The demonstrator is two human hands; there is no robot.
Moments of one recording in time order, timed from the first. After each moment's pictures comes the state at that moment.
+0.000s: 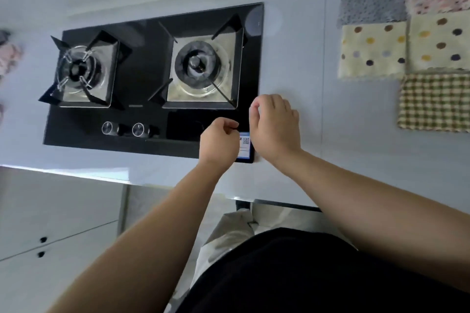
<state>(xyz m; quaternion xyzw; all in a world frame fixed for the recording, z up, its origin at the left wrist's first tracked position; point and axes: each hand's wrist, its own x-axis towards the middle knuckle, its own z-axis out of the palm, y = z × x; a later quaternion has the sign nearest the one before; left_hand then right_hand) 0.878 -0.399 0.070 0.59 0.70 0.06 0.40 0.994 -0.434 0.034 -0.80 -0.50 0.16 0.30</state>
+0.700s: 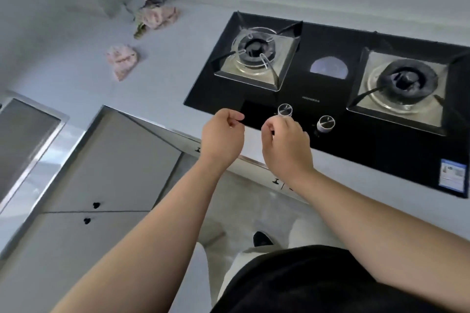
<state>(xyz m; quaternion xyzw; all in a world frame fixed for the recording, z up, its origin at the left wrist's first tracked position) 0.431 -0.305 0.134 0.56 0.71 0.25 0.36 0.561 -0.335 0.083 -0.71 -0.62 0.20 0.26</state>
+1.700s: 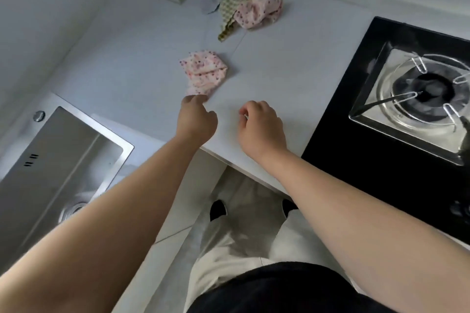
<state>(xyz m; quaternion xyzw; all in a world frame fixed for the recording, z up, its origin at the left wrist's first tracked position) 0.072 -0.016 0.058 0.54 0.79 0.11 0.26 0.221 -0.045 0.045 -0.65 -0.67 0.31 0.19</state>
